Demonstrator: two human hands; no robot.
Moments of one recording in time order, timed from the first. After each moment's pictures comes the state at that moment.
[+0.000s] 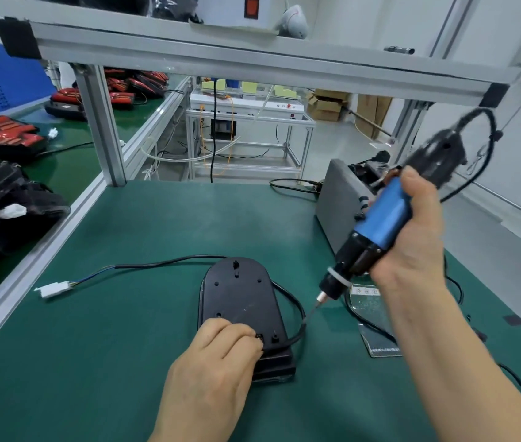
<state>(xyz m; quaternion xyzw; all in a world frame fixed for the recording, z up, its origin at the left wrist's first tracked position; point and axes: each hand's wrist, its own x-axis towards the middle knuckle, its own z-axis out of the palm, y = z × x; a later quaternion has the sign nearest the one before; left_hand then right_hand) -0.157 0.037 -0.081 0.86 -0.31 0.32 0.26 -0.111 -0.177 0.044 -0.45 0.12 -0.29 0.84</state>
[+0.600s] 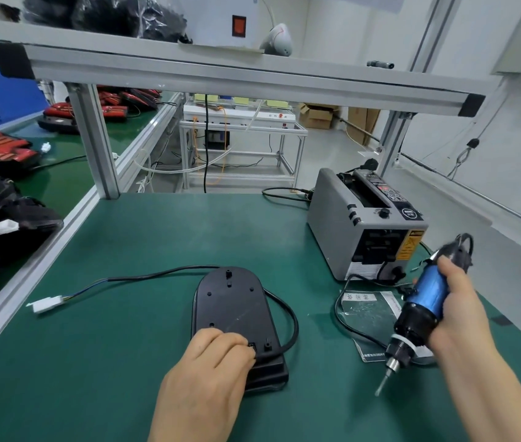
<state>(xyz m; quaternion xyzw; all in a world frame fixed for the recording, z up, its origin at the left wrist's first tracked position) -0.156 0.035 -0.078 0.85 -0.31 0.33 0.26 -0.156 -0.262 -0.016 -0.44 0.35 -0.28 0.78</state>
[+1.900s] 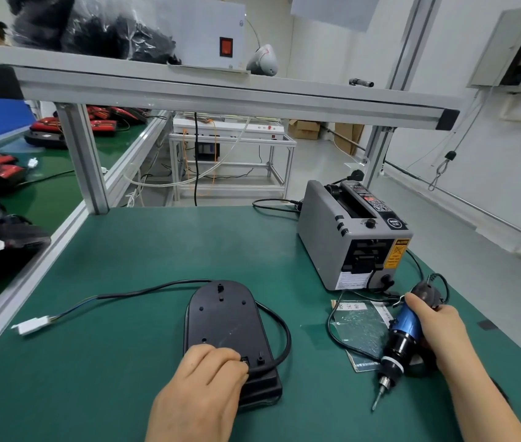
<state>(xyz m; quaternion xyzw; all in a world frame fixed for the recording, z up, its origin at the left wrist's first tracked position) -0.151 0.034 -0.082 0.84 -0.32 0.35 0.26 -0.151 -0.317 -0.065 -0.73 0.44 -0.18 0.48</state>
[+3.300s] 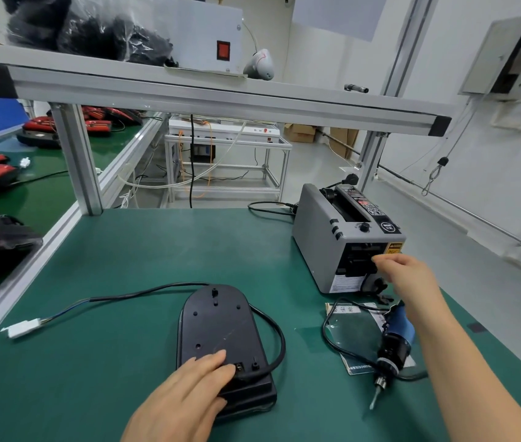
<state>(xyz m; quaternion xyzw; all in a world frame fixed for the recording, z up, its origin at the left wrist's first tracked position) -0.160 0.058 -0.074 0.88 -0.34 0.19 0.25 -0.105 -0.299 -0.016 -0.77 0.29 -0.23 0.52</state>
